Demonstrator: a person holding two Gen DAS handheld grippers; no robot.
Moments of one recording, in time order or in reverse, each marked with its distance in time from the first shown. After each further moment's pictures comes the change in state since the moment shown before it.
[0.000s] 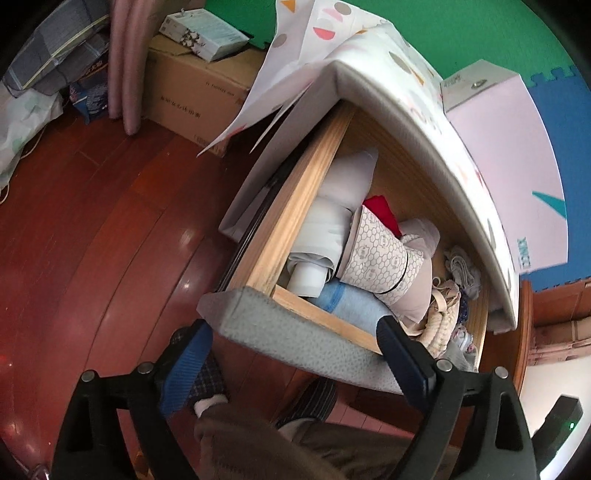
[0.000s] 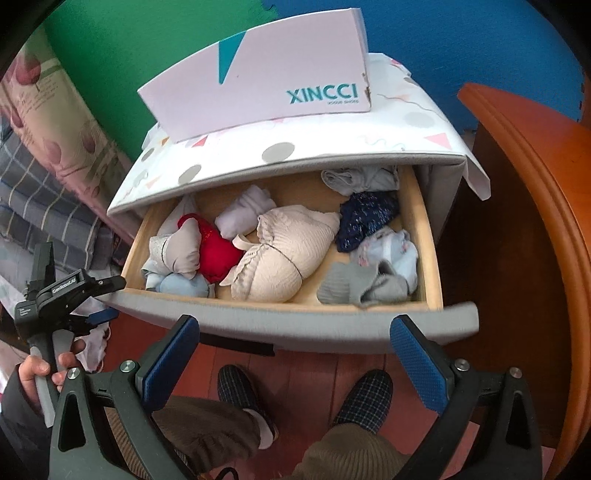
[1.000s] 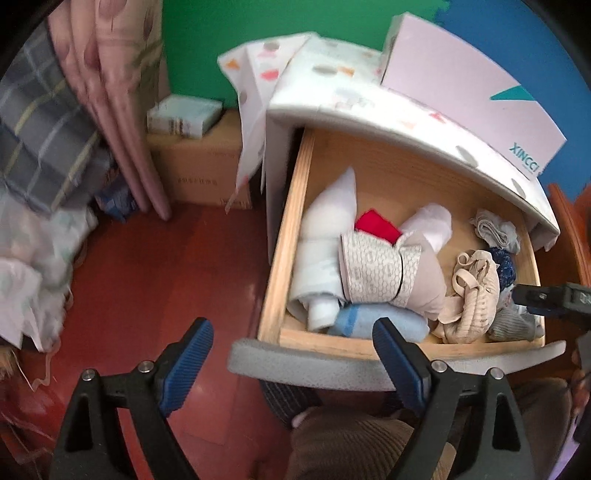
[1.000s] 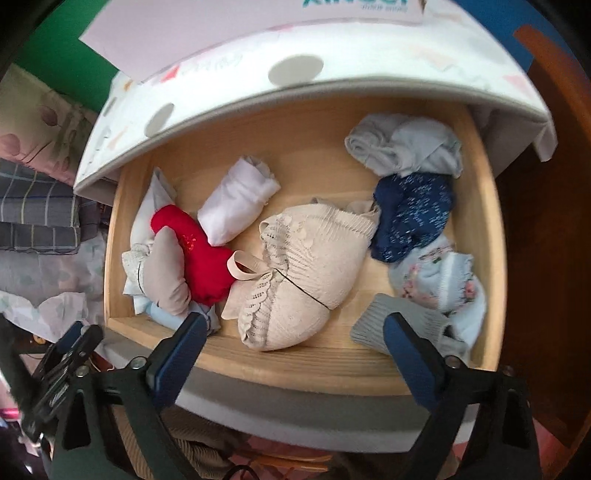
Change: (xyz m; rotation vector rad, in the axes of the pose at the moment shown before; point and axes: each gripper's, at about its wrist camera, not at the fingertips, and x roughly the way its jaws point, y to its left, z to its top) left arm -0.048 -0.062 -0.023 0.398 -0.168 0.300; right arm 0.079 0.025 0.031 0.104 0.361 0.007
